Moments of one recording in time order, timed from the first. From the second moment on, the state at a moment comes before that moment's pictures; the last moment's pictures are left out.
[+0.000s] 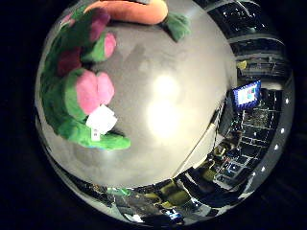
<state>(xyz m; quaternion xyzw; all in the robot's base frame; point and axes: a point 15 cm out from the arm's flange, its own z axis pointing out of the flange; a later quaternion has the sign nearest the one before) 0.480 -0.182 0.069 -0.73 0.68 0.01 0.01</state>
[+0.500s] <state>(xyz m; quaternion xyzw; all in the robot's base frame) 0.464 -0.199 0.061 -0.74 0.68 0.02 -0.01</state>
